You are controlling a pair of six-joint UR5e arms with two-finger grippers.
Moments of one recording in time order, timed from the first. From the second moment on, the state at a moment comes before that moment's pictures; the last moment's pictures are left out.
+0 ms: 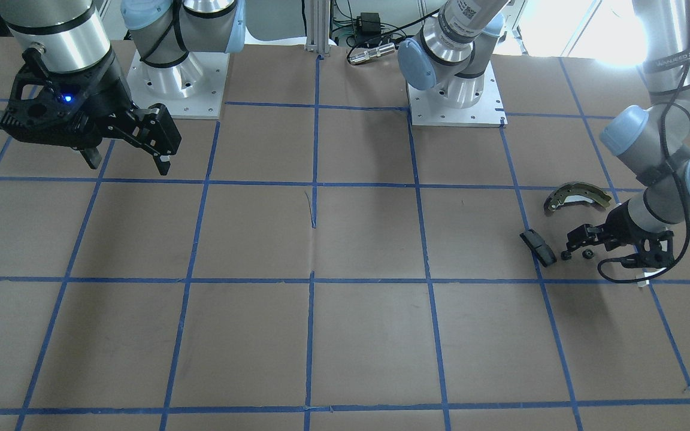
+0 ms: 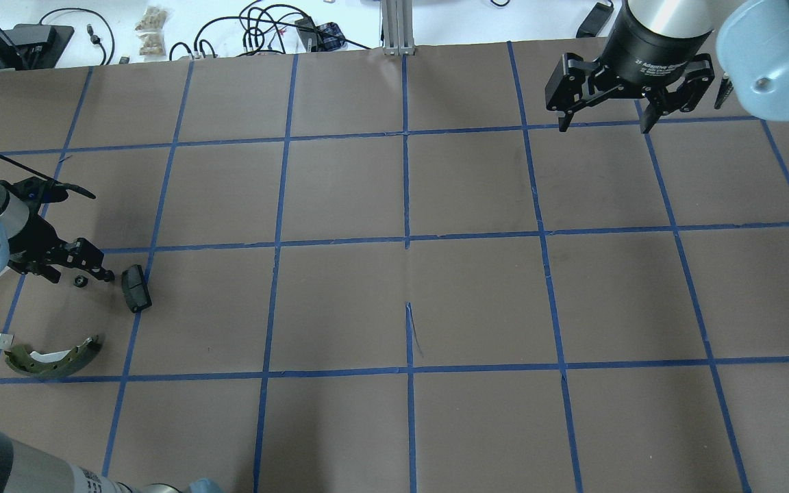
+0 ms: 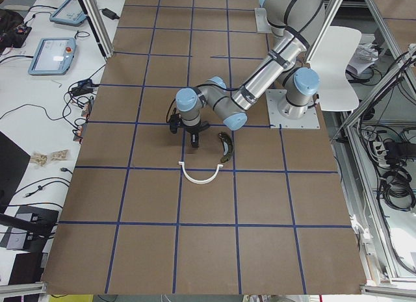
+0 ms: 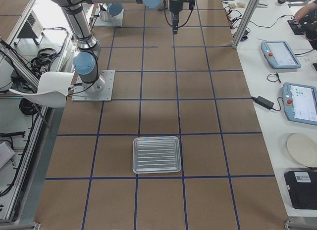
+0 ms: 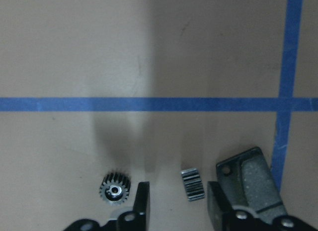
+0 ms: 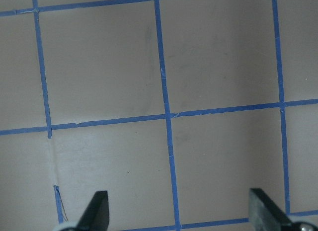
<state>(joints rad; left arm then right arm) -0.94 -1.93 -1.93 -0.94 1.62 0.60 1.58 -1.55 1.54 -1.66 -1.59 0.10</state>
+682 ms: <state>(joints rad) -1.05 -1.85 -1.82 -1.10 1.62 0.48 1.58 -1.55 1.54 -1.66 -1.59 0.10</state>
